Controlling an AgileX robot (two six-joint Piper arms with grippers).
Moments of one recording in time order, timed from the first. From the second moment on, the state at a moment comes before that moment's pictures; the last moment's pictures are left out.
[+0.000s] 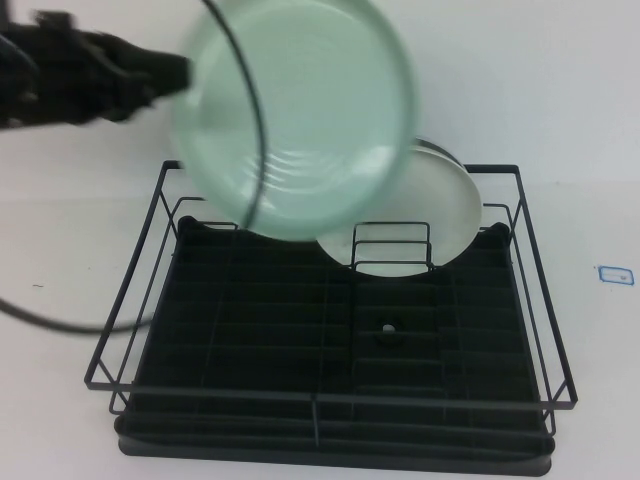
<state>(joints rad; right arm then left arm) -0.02 0.56 -0.76 1.00 0.85 -0.64 -0.01 1.47 -1.31 -1.30 0.84 1.18</state>
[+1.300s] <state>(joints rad) -0.02 1.14 -0.76 1.67 1.01 -1.36 -0.27 1.47 -1.26 -1.61 0.96 1.38</state>
